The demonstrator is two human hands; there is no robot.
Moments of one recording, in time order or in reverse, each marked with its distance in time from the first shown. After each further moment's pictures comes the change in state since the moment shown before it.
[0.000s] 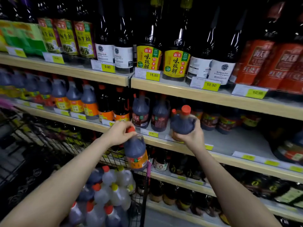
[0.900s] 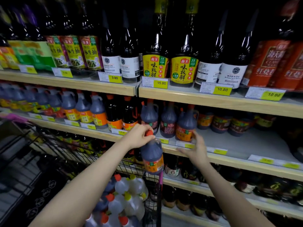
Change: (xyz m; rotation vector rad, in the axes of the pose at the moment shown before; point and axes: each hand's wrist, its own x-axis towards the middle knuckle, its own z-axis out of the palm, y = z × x) left_hand 0.033 0.014 -0.003 0.039 -0.049 0.091; right_hand -0.014 0.020 0.036 -0.131 -0.076 0.157
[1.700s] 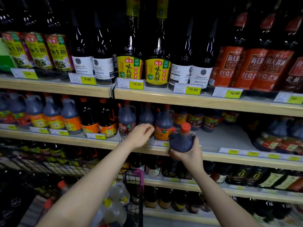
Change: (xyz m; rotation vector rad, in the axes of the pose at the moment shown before) left_hand 0.042 0.051 0.046 -0.229 -0.021 0.000; right_hand -0.040 -0.002 -0.049 0.013 0.212 0.094
